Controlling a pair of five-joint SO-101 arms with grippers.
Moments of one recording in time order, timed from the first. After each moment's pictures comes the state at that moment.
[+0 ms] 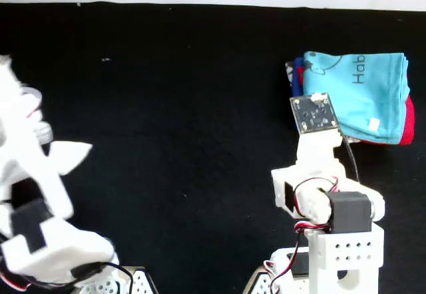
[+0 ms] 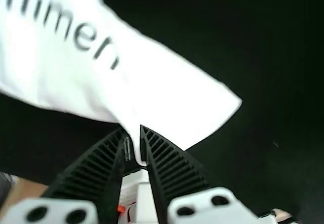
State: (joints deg) left arm -30.2 -2.7 -7.2 99.4 -13.1; right arm -8.4 -60.5 36.6 90.5 7.8
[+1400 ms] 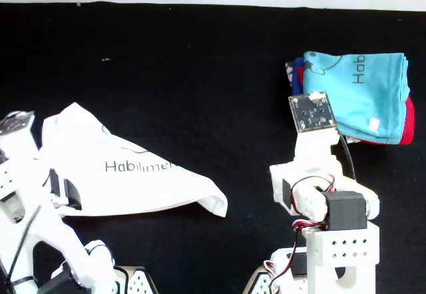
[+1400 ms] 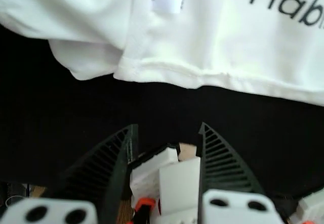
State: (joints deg) left arm -45.6 -31.6 40.4 84.8 -35.4; right arm -8.4 -60.7 39.4 85.9 7.8
